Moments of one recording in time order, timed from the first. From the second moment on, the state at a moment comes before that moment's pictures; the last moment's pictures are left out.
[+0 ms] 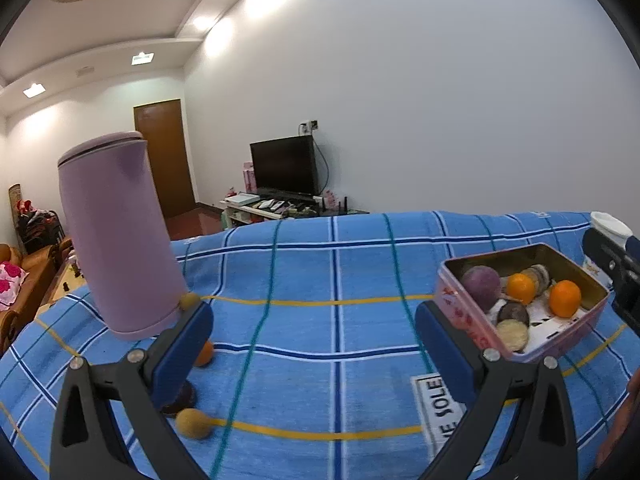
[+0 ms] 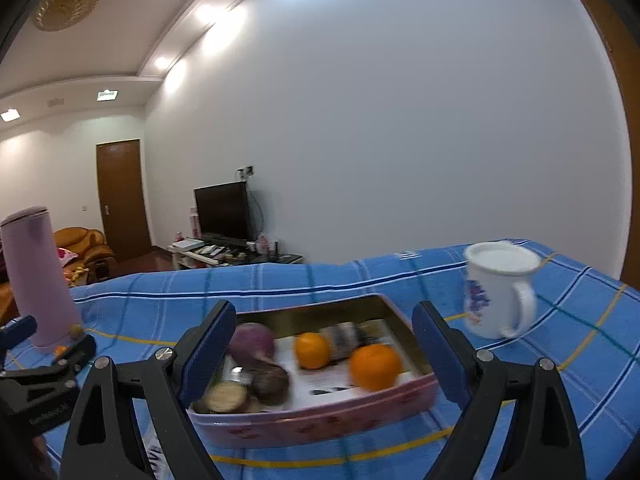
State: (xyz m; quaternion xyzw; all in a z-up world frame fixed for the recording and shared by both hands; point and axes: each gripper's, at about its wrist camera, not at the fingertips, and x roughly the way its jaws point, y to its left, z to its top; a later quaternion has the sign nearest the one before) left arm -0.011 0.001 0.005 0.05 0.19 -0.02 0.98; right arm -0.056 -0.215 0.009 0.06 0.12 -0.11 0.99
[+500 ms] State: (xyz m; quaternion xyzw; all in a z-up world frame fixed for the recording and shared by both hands) left arm 0.009 0.058 -0.001 0.07 0.22 0.03 0.97; right arm -0.012 -0.123 0.001 0.05 0.15 -0.03 0.99
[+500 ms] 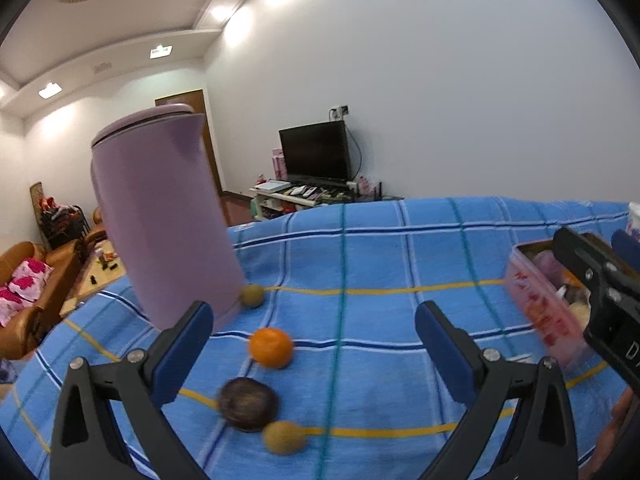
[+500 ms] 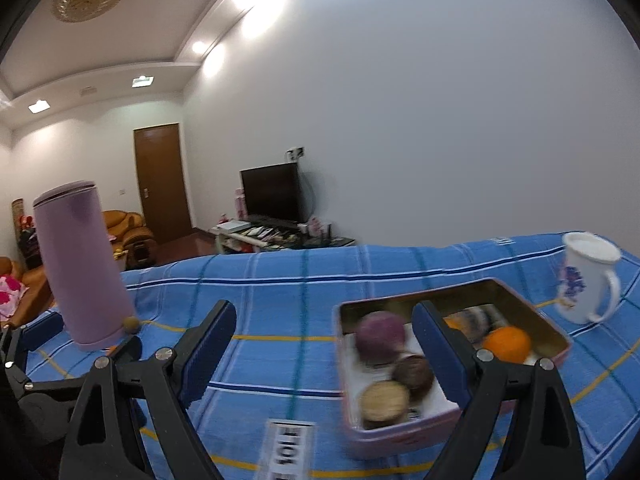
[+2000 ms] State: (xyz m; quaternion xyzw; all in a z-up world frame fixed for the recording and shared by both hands) left arm 0.040 0.176 -0.014 0.01 0.33 -0.03 0.94; right arm 0.037 0.025 -0.048 -0.03 0.39 0.25 0.89
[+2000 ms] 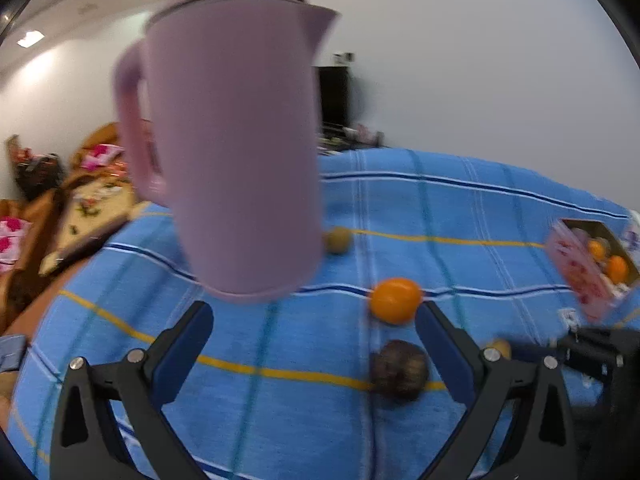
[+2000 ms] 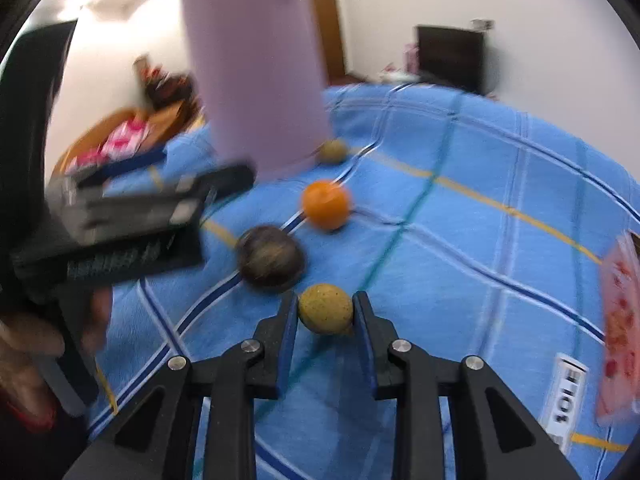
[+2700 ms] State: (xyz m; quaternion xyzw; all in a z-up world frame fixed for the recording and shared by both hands) left arm 0.060 0.154 -0.053 0.01 0.43 -0.07 0.90; right arm 0.031 -0.027 -0.028 -0.01 0.31 0.15 0.94
